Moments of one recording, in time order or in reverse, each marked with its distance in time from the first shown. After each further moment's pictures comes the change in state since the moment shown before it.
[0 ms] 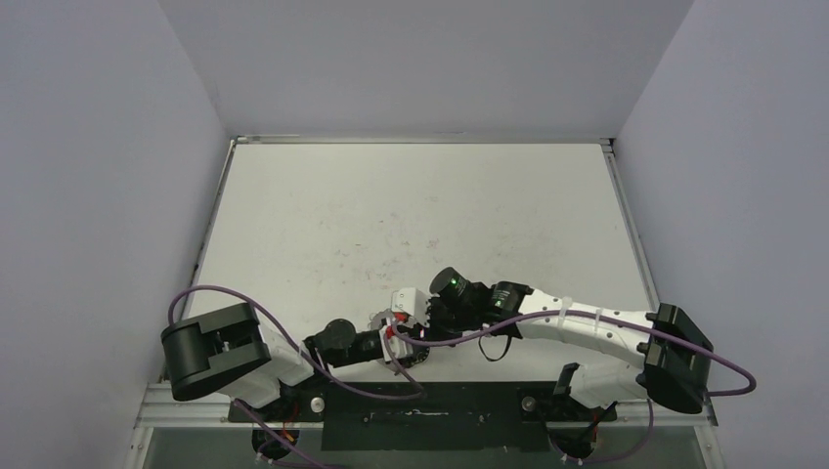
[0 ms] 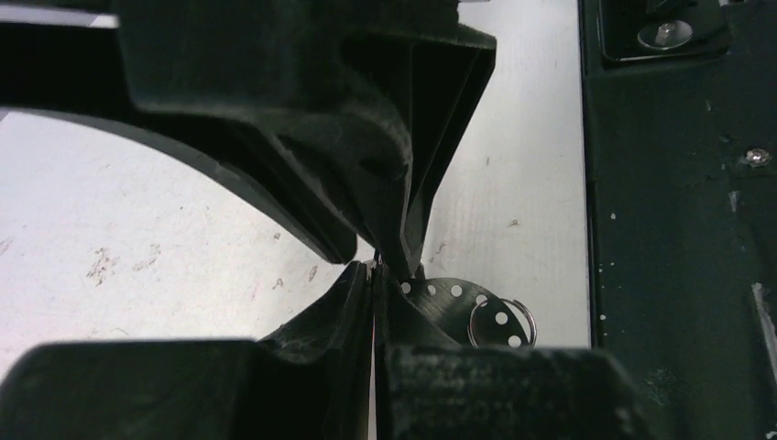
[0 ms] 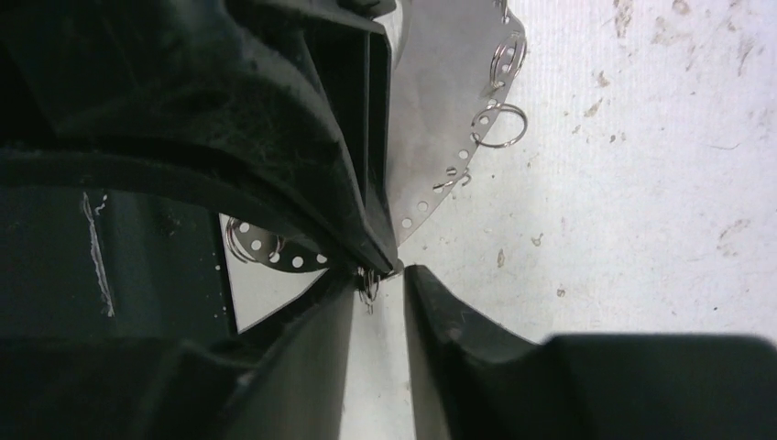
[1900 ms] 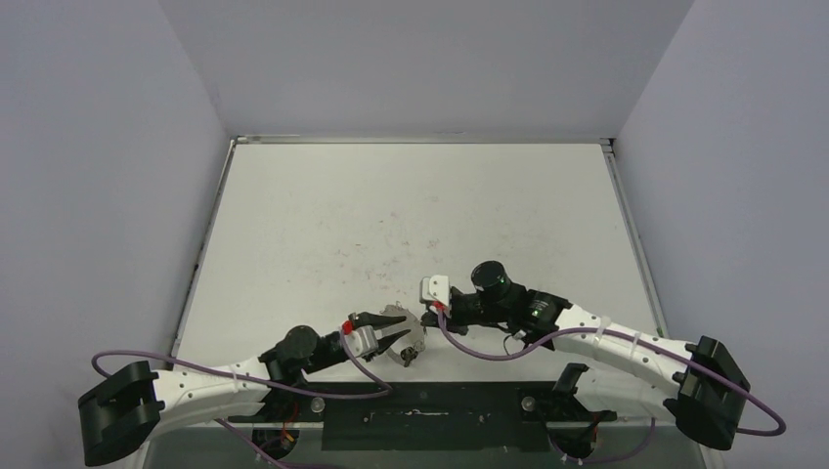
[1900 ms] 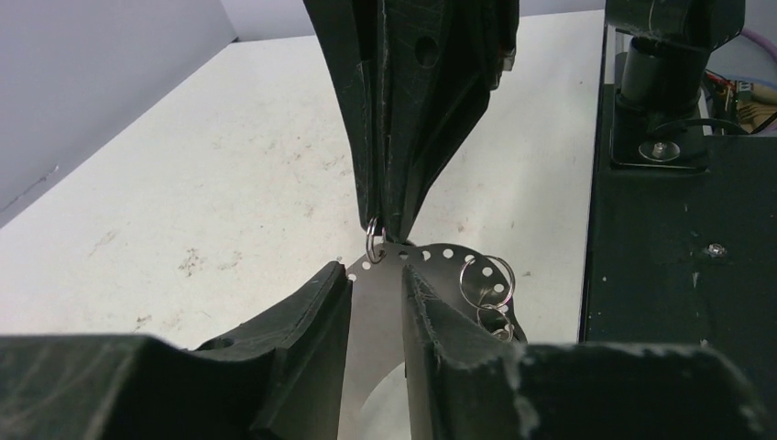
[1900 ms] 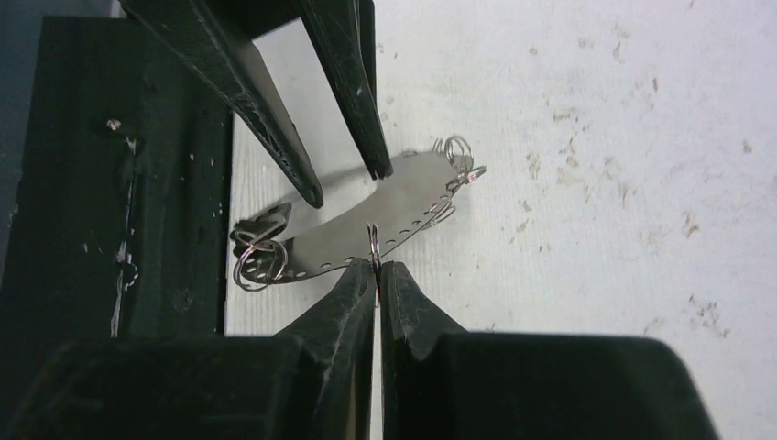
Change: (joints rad) left arm 0.013 -0.669 -0.079 -0.399 -0.067 -0.085; right arm -0.136 -0.262 -0.259 0.464 -0.291 0.015
